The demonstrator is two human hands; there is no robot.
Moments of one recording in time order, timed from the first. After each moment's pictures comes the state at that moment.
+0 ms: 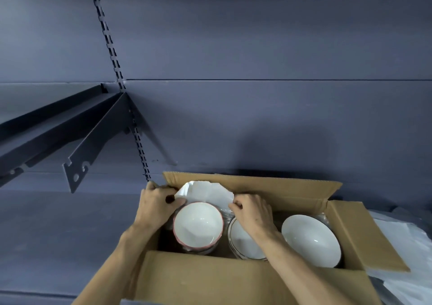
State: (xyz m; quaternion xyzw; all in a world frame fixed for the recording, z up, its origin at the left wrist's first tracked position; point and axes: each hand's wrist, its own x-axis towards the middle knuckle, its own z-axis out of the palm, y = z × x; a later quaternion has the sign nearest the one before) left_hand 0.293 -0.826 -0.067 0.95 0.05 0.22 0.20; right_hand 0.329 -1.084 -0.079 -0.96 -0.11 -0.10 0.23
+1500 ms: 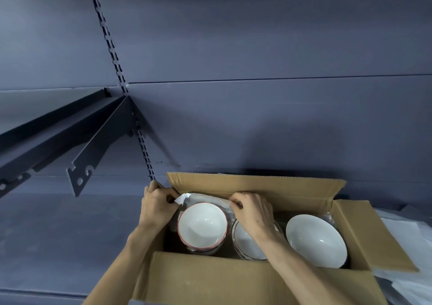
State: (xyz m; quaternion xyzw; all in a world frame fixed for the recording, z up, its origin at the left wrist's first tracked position) left_hand 0.297 -0.824 -0.071 0.94 0.12 0.19 0.25; right_hand 0.335 -1.077 -0.085 -0.95 -0.14 -0.16 0.24
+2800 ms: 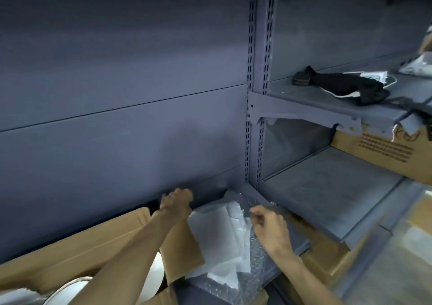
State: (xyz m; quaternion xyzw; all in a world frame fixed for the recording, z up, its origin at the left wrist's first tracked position) left_hand 0.420 -1.297 -0.041 0.98 -0.20 -0.05 0.03; right_hand 0.252 -1.505 -0.092 -0.89 0.24 -0.17 0.35
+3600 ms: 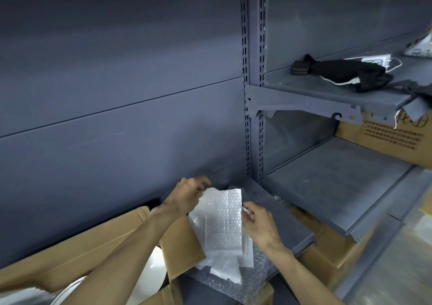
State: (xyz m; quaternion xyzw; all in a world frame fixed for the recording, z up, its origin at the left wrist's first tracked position) left_hand 0.411 -1.303 -0.020 0.92 -0.32 -0.03 0.22; right_hand 0.271 -1.489 -0.105 -0.87 0.20 -0.11 0.44
